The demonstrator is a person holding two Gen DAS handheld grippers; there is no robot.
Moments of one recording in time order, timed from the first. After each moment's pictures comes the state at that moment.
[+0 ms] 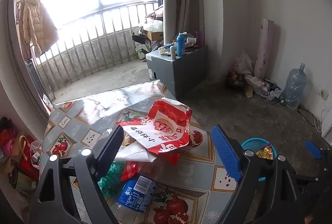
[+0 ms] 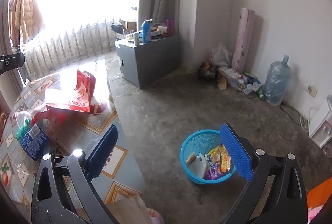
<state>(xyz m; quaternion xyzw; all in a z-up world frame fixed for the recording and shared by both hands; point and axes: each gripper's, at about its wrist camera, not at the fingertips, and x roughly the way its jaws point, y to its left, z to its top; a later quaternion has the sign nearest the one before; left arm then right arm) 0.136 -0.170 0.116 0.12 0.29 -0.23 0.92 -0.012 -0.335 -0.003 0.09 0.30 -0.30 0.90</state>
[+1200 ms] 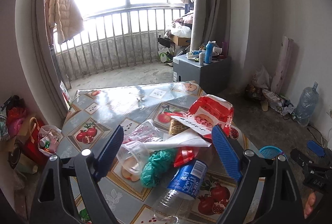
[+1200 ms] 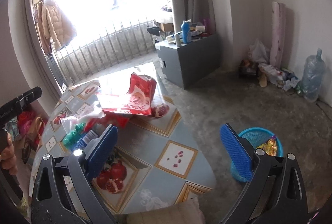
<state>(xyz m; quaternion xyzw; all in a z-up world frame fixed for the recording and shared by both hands) 0.140 -0.046 0.110 0.07 0.27 -0.17 0.94 0.016 -0.269 0.016 0.15 0.28 -0.17 0.93</state>
